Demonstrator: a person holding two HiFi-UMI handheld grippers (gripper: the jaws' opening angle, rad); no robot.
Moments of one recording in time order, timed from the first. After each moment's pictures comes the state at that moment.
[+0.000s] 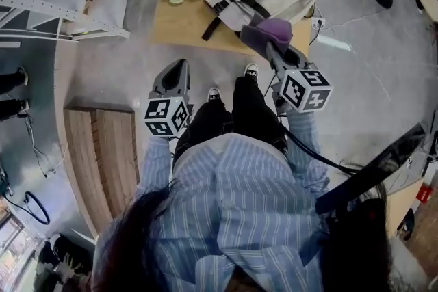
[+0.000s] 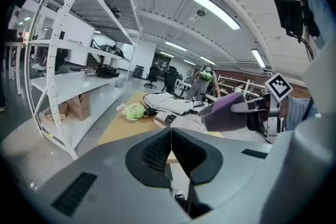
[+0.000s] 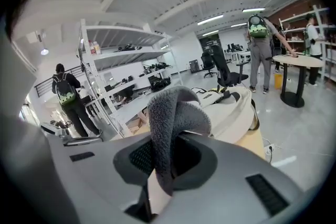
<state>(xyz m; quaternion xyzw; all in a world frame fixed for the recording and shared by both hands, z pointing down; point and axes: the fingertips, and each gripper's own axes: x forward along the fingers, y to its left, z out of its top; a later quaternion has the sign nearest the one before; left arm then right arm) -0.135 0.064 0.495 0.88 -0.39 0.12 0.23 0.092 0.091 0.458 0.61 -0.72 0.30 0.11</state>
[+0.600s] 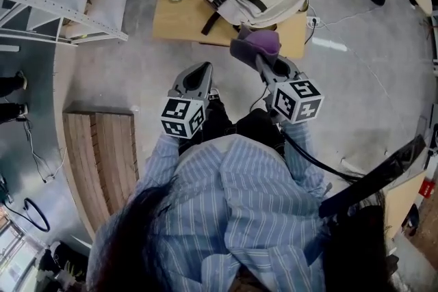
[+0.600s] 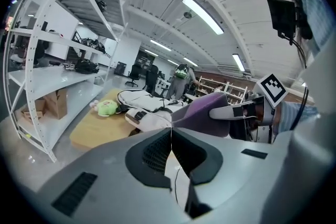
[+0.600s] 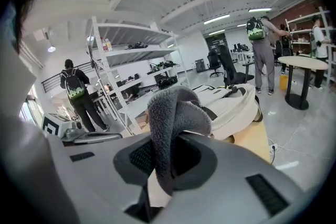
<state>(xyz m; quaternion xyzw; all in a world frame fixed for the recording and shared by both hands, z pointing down) -0.091 0.128 0.479 0.92 -0.30 0.10 0.24 0.038 0.149 0.452 0.59 -0.74 0.29 0.12</state>
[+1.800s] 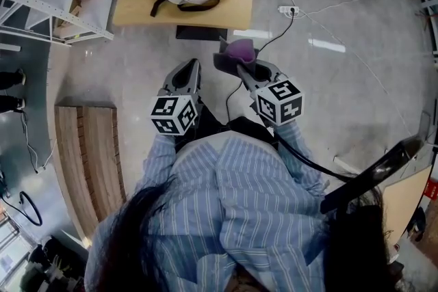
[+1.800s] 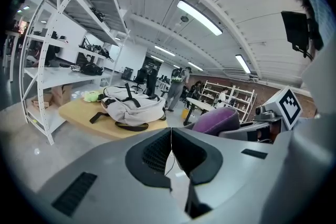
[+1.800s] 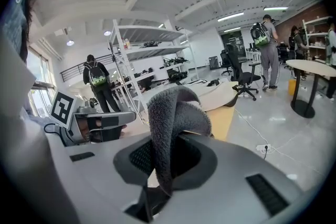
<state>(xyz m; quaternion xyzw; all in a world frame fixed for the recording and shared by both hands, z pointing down) 0.045 0.296 0.464 0.90 -0.35 0.08 0.23 0.151 0.344 0.465 0.52 -0.80 0.26 0.15</state>
